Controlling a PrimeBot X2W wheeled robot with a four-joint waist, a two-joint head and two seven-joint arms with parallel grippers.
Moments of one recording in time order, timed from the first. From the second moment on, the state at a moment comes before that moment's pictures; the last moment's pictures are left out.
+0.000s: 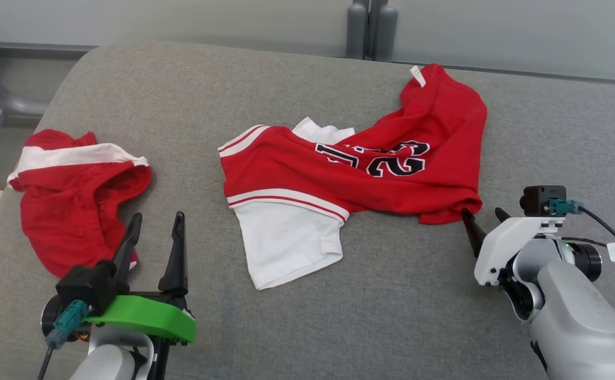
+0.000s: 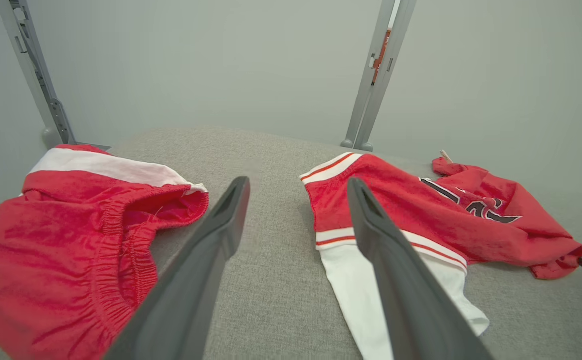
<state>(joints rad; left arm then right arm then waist) -0.18 0.37 -0.47 0.10 -0.66 0.18 -0.26 -0.49 -0.16 0.11 0.77 0.36 0.13 0.07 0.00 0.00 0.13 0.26</state>
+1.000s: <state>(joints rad) -0.15 0.32 -0.45 0.17 -0.64 0.15 -0.26 -0.64 -0.40 0.59 0.75 -0.03 0.13 0.15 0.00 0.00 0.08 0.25</state>
